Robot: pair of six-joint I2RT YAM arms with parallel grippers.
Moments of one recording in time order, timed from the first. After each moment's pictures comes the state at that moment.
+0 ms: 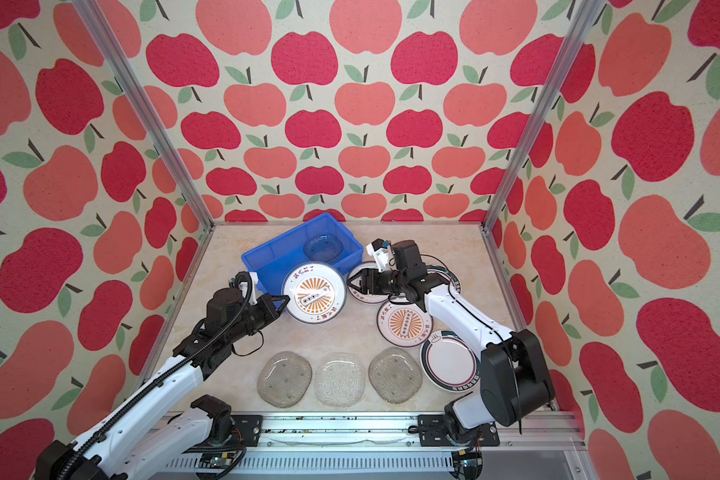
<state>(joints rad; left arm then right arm) -0.38 0.87 0.55 -0.12 0.24 -0.87 0.54 1.48 1.07 -0.24 -0.66 0.47</state>
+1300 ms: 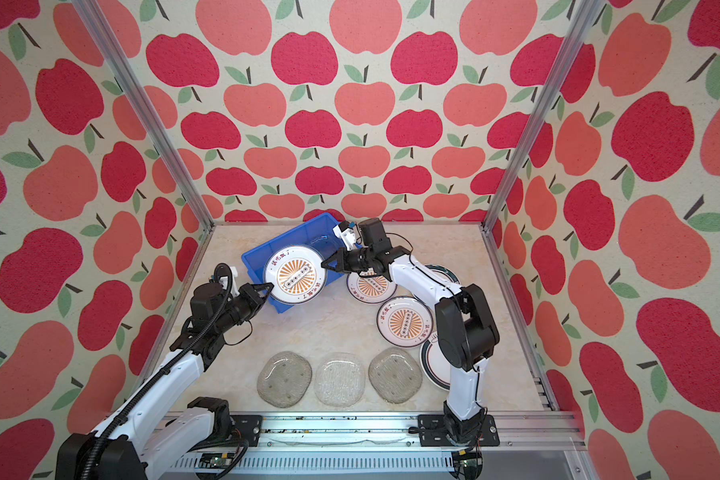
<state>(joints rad) -0.12 0.95 0.51 0.08 0.39 -0.95 0.62 1.91 1.54 -0.22 -0.78 0.53</state>
